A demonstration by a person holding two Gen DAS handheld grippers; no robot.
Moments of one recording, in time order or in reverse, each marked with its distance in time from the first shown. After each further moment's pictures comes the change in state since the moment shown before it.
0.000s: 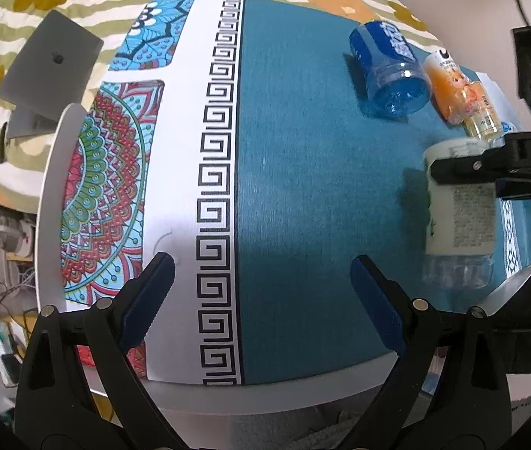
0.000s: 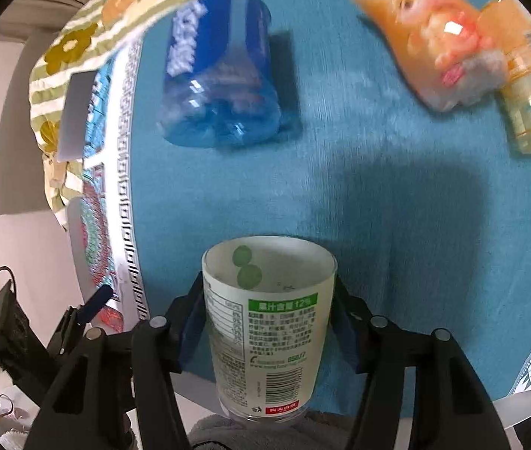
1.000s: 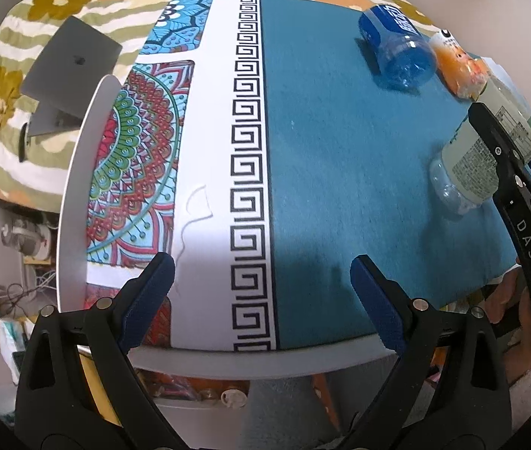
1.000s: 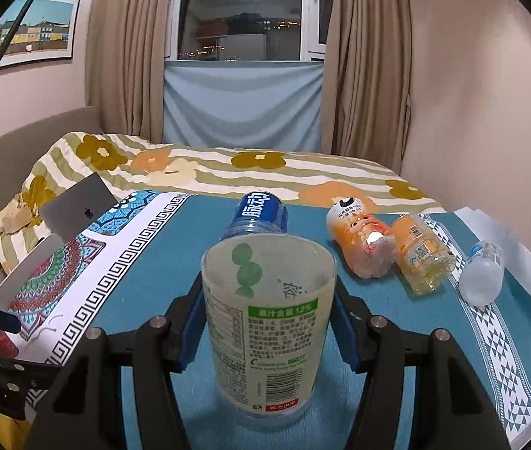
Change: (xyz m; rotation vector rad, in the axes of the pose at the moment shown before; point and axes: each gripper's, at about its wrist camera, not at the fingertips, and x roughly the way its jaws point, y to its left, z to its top) left arm -0.005 0.010 -0.037 0.034 -0.030 0.077; right arm 0.001 0.044 -0.139 -0.367 -1.038 -0.356
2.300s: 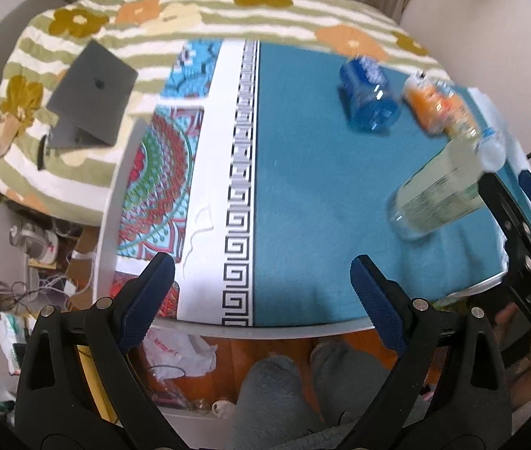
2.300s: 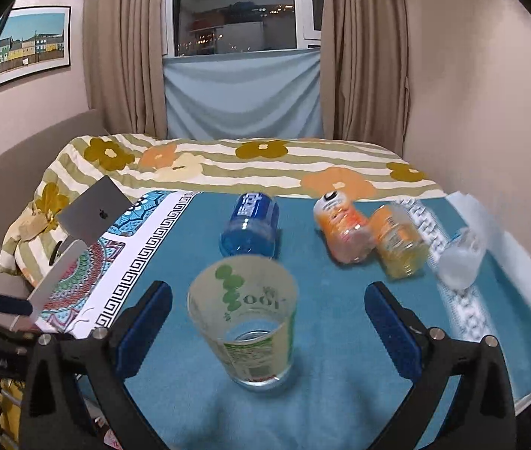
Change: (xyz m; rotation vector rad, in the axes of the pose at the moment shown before) left arm -0.073 -0.019 -0.004 -0.041 -0.132 0.023; right arm -0.057 -0.032 0.028 0.047 0.088 0.046
